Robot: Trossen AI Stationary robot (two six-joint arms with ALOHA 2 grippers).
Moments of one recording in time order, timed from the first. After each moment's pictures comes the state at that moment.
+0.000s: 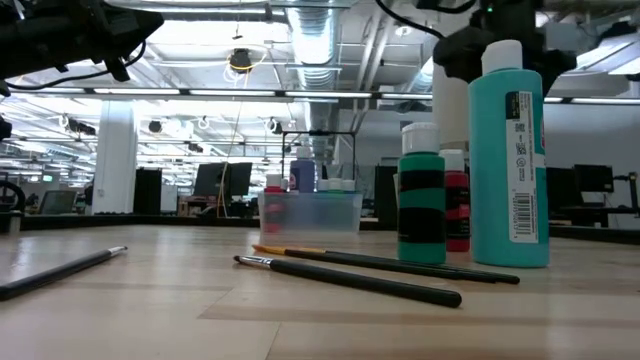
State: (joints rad) left arm 0.13 0.00 0.01 0.48 -0.18 -0.01; right arm 0.07 1.53 1.27 -1.32 0.11 1.19
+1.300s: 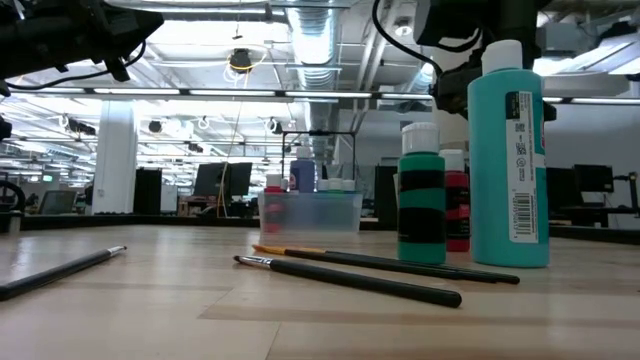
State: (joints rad) left arm 0.13 0.00 0.01 0.48 -0.18 -0.01; right arm 0.06 1.52 1.06 -1.03 0.11 0.94
